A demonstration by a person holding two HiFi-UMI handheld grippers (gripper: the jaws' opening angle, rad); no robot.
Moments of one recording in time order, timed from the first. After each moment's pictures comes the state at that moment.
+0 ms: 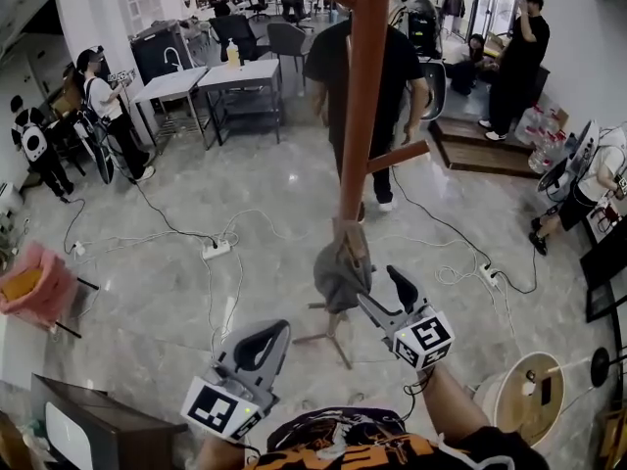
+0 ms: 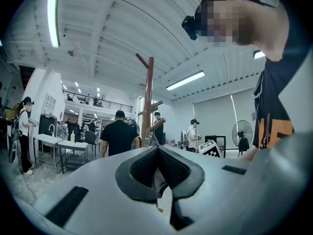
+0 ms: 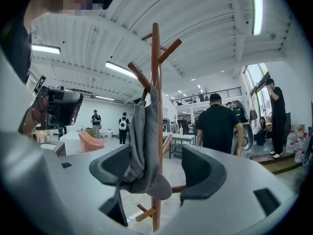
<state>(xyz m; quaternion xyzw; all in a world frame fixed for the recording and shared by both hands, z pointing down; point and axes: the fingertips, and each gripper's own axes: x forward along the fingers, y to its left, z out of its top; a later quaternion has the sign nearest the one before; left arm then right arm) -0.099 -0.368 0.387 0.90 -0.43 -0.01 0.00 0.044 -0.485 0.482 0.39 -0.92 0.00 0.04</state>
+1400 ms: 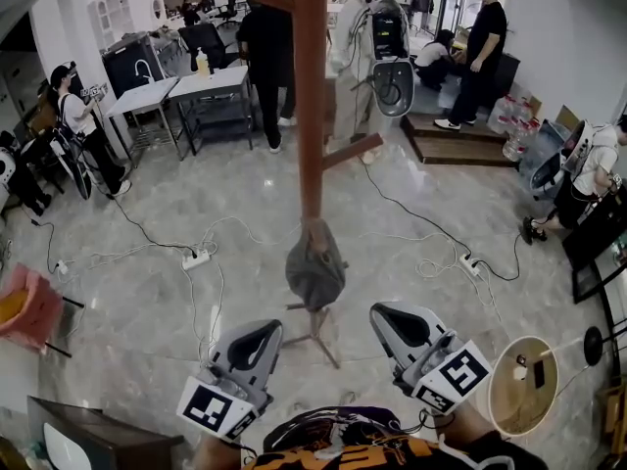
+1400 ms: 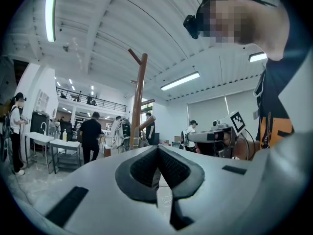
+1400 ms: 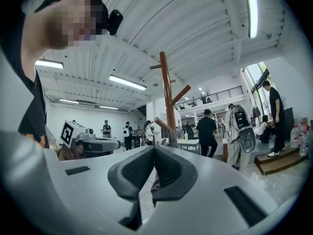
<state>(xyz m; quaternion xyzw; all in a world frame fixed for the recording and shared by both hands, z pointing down) -0.071 -0.368 0.378 0.92 -0.40 -0.02 0.01 0.064 -0.380 0.363 0.37 -0.93 0.01 -0.01</state>
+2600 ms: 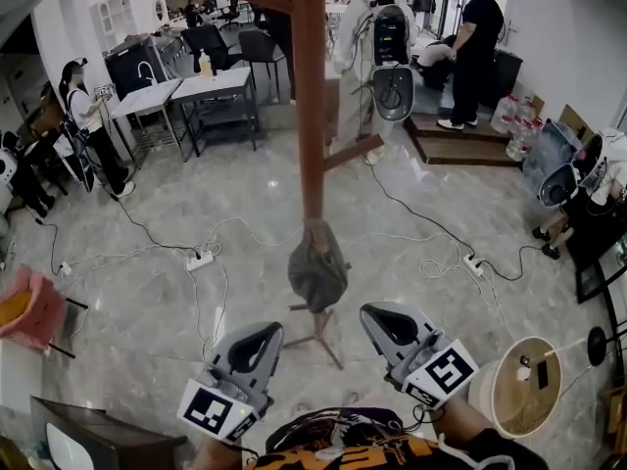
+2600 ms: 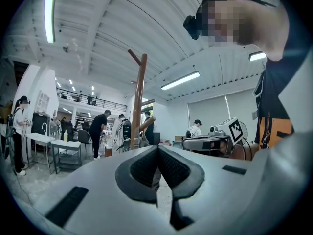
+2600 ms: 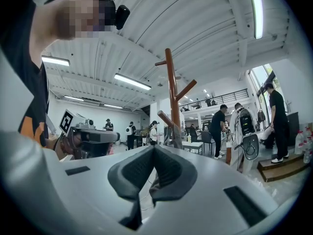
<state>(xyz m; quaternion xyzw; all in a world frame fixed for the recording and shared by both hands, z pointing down) -0.077 -0.358 0.375 0.92 -0.40 -0.01 0.00 0.046 -0.381 0.379 0.35 -0.94 -0.02 -0.01</state>
